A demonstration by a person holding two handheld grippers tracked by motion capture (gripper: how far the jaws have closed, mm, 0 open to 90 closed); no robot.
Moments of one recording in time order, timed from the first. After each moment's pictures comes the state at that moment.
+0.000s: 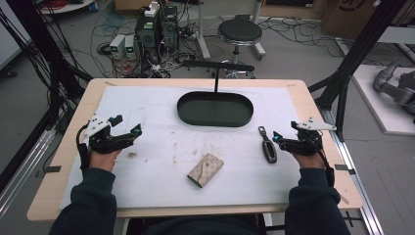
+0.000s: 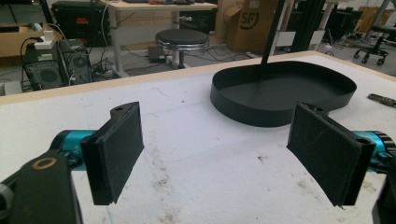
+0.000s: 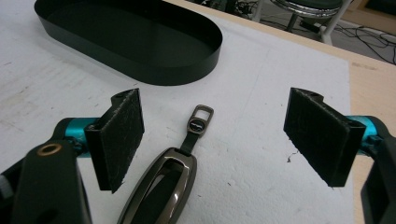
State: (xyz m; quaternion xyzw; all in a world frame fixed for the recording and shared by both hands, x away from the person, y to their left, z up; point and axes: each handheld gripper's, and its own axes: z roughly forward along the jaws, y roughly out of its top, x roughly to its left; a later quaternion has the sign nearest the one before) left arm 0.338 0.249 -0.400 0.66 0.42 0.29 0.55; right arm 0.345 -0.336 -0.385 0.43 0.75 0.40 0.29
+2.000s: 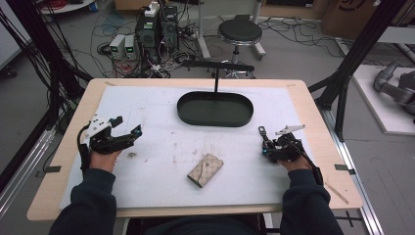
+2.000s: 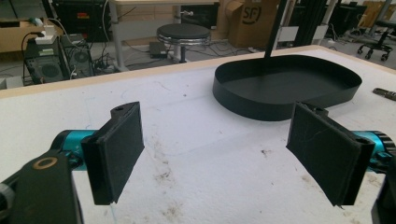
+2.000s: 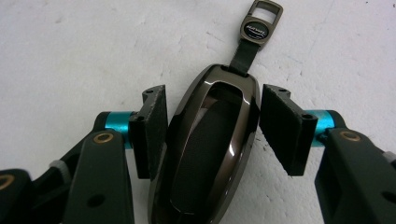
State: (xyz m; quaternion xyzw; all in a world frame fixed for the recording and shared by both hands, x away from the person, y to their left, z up) left arm 0.339 0.250 -0.405 0.66 0.42 0.29 0.54; right arm 0.364 -0.313 -0.431 0.44 0.84 0.28 0.18
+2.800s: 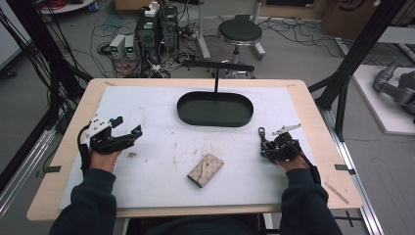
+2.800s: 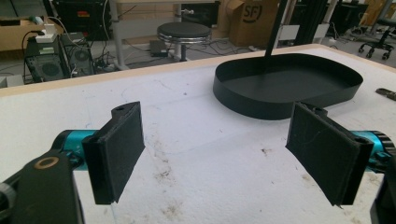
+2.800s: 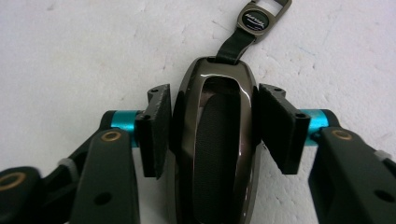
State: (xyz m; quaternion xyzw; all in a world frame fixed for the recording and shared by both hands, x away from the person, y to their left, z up) left arm 0.339 0.249 -0.405 0.67 0.43 0.29 0.54; right arm 0.368 -0.306 -0.435 0.44 0.84 0.26 0.17
